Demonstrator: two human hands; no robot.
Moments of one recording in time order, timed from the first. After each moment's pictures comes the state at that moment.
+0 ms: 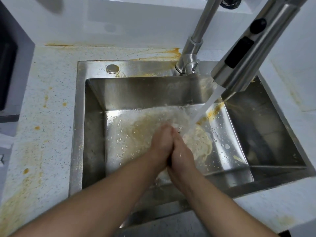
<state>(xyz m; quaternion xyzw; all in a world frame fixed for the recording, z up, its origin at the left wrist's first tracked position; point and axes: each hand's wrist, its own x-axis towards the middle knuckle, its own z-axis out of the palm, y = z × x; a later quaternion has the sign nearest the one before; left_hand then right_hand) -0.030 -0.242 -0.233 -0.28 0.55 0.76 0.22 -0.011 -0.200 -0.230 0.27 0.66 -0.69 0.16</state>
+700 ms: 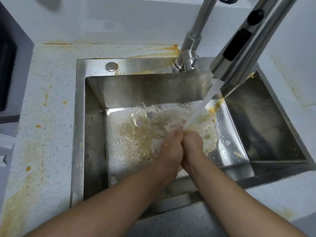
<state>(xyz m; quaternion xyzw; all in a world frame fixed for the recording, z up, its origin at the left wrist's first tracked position) -0.005 -0.235 -0.218 -0.28 0.51 0.78 0.23 -0.023 -0.175 -0.250 0.33 0.66 -0.66 0.14</state>
